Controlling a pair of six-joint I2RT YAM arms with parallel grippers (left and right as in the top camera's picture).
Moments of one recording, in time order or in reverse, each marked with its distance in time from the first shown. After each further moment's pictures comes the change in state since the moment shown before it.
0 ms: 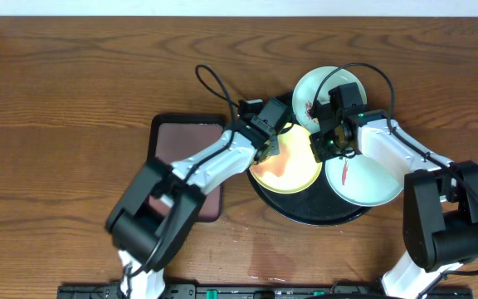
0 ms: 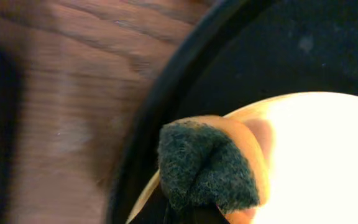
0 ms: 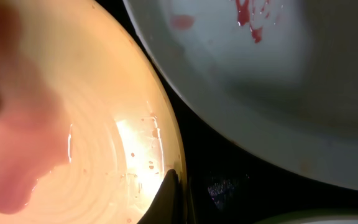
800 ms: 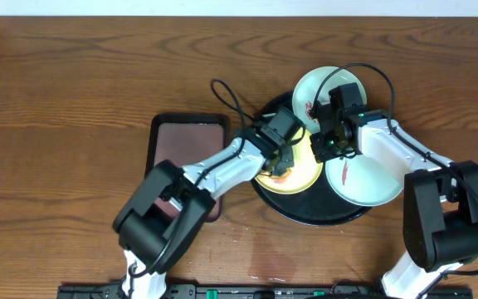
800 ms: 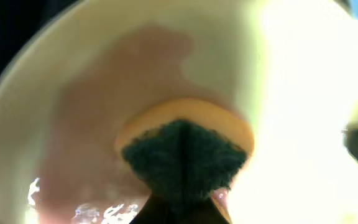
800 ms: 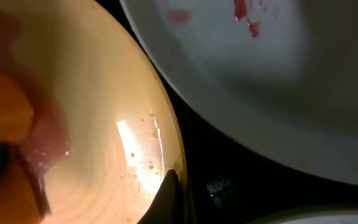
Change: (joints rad) left arm -0.065 0.027 -0.011 0.032 0.237 -0.061; right arm 0.000 0.000 0.000 -0.006 0.002 0.003
